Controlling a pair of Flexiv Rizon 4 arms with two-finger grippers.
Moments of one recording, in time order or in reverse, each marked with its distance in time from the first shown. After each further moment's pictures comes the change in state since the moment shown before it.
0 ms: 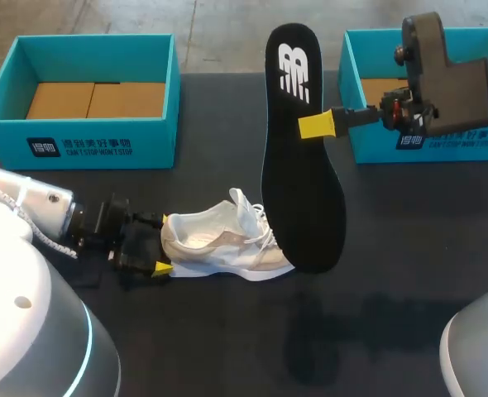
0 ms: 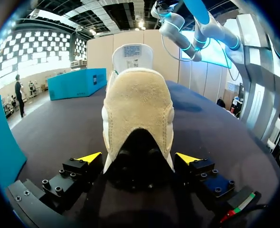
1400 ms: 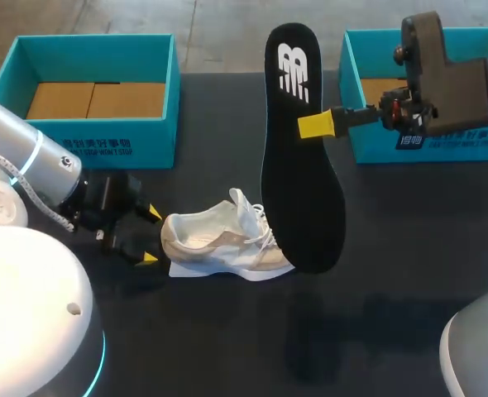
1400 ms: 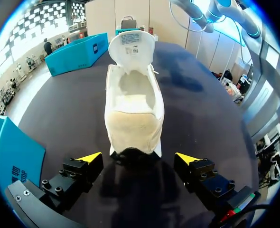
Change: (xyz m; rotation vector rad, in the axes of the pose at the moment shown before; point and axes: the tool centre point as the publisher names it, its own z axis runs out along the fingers) left arm 0.010 -0.021 -0.047 -0.435 -0.048 -0.021; right arm 0.000 0.000 0.001 0.000 0.000 0.001
